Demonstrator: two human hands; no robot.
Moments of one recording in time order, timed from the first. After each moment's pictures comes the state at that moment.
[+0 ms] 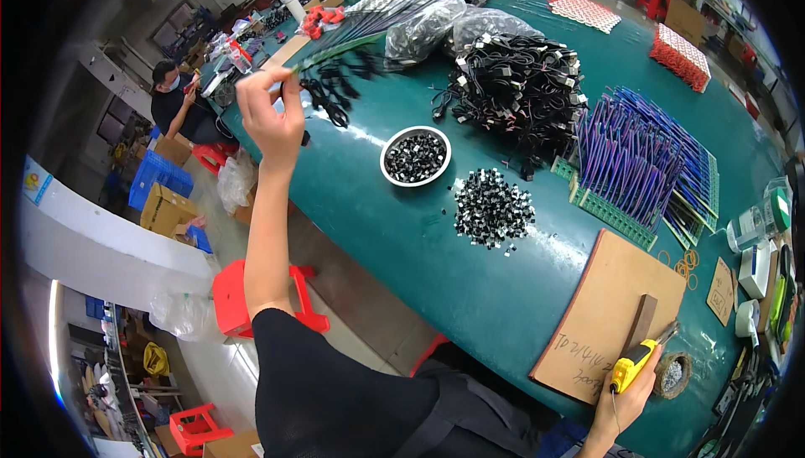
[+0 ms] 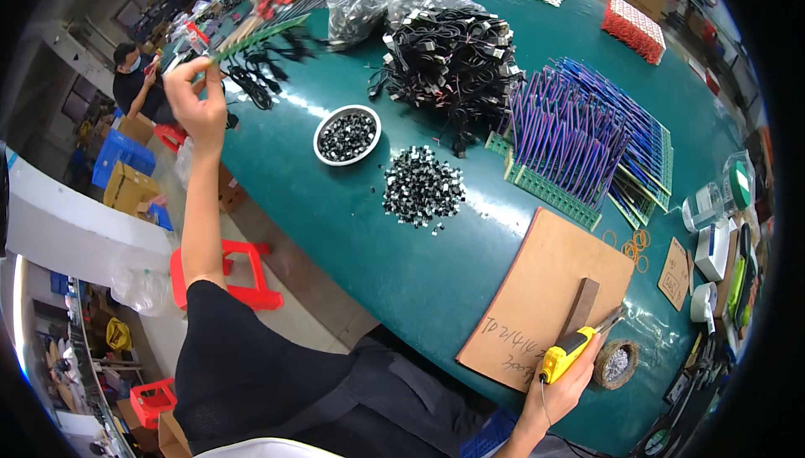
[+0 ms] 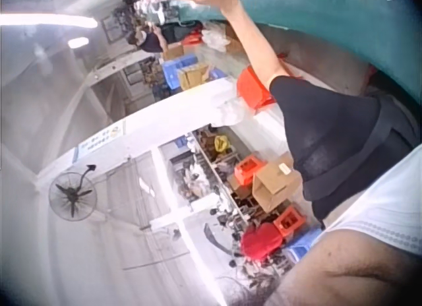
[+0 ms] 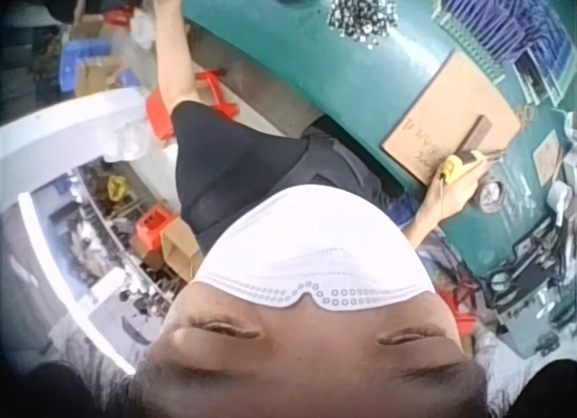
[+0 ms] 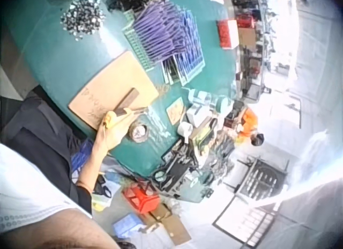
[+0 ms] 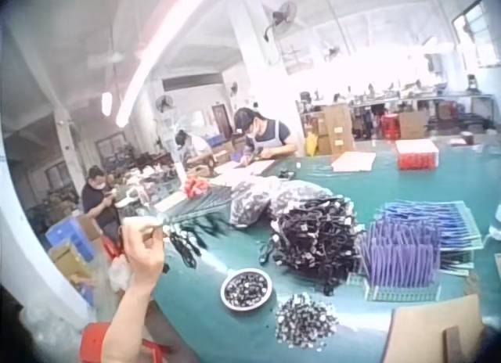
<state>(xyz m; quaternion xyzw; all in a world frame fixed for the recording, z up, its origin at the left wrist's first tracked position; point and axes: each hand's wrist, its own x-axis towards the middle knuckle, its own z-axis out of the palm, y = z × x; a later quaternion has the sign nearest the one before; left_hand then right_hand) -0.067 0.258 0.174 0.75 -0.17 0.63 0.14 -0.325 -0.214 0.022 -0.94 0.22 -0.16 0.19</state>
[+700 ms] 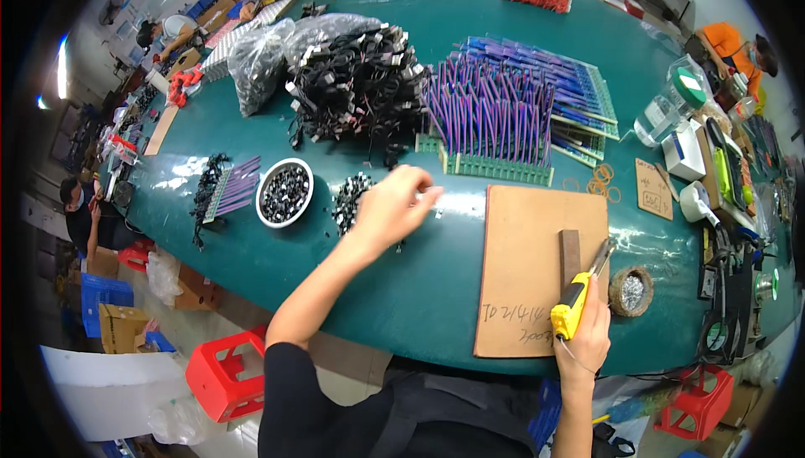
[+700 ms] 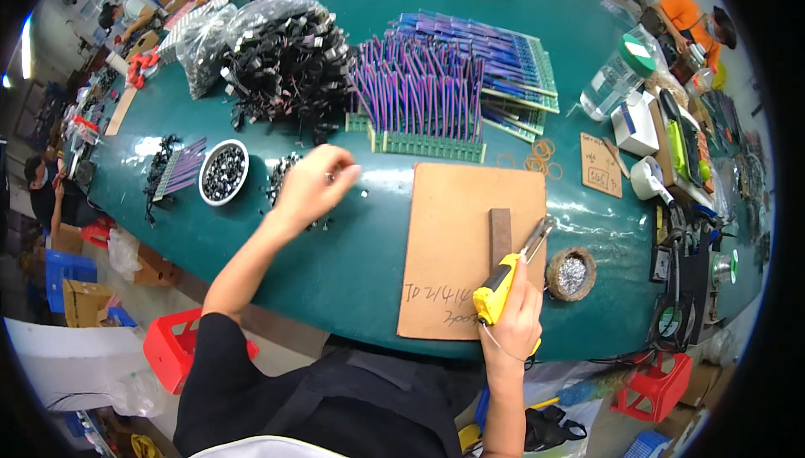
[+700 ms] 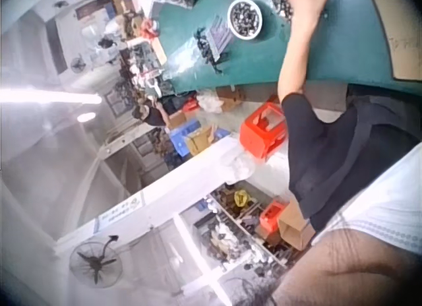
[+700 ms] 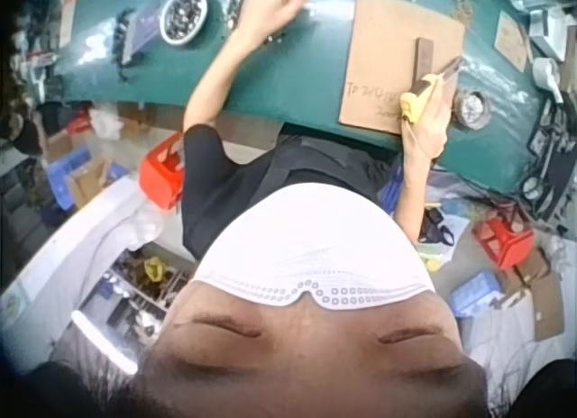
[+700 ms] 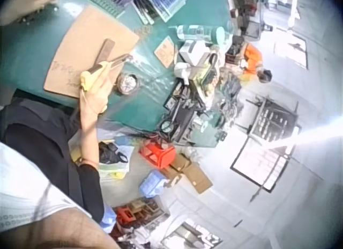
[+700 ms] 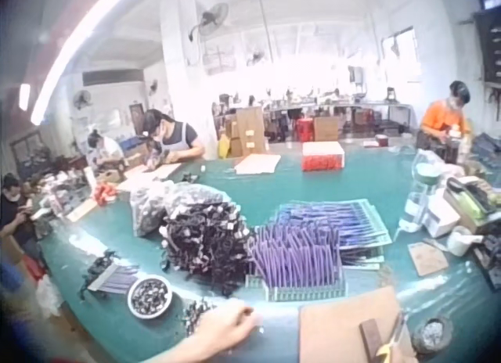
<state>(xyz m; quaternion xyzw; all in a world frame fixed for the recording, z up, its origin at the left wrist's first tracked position) -0.065 0.015 0.039 0.89 -0.31 0.07 0.33 -0.314 -0.213 0.036 -0.95 0.19 -0.19 0.15</state>
